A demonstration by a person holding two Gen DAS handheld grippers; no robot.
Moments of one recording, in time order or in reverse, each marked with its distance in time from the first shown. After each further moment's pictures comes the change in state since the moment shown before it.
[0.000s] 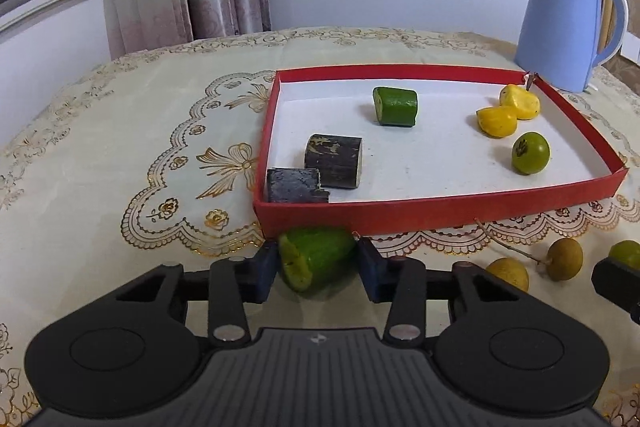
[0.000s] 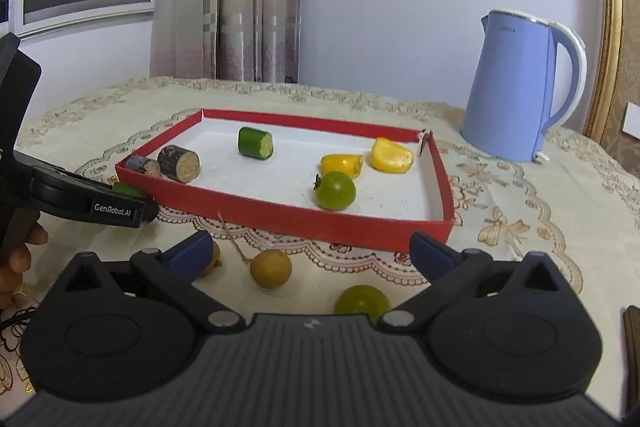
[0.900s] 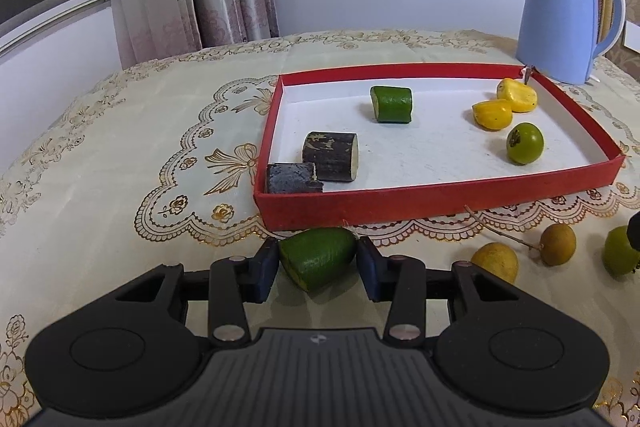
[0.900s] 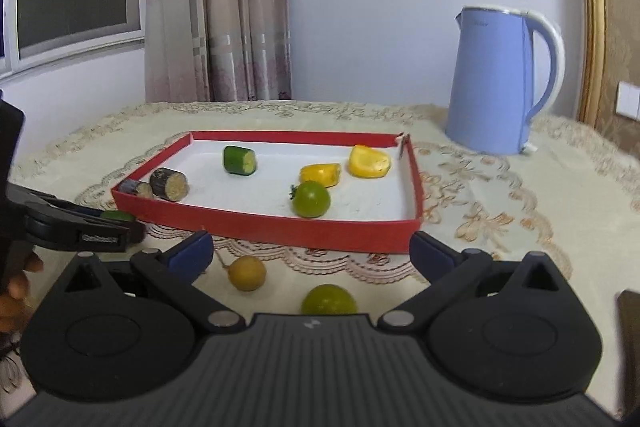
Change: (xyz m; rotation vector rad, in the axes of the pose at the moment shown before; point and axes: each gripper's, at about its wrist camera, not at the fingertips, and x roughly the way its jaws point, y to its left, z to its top) left arm -0.016 -0.010 -0.007 0.022 -0.012 0.042; right arm -0.017 -0.031 -0.003 0.058 -0.050 0.006
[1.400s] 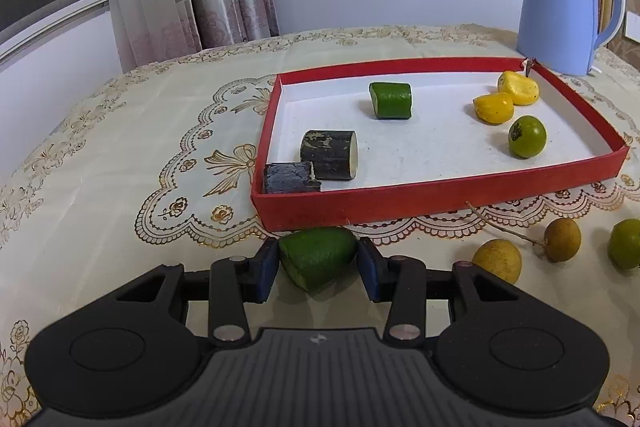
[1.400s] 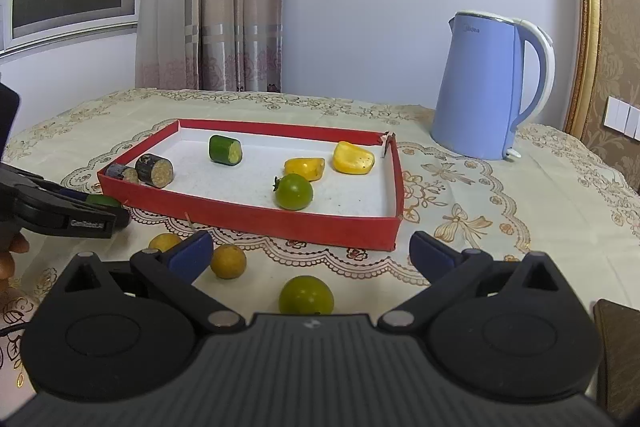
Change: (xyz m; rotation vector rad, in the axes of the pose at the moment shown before) left arm 0.006 -0.005 0.000 0.026 0.008 0.022; right arm -0.006 0.000 0.000 -0.039 0.011 -0.033
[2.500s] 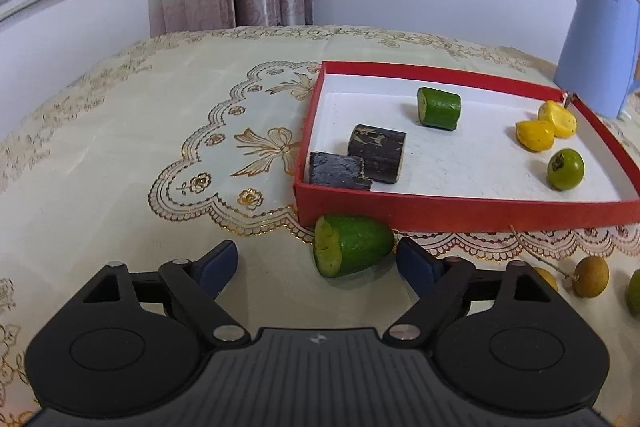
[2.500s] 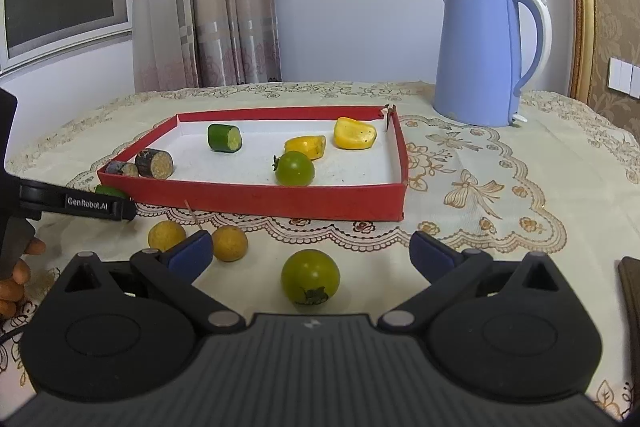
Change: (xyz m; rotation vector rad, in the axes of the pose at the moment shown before) left arm 0.014 0.026 -0.003 -0.165 0.012 0.008; right arm 0.010 -0.010 -0.017 0.087 0.024 0.042
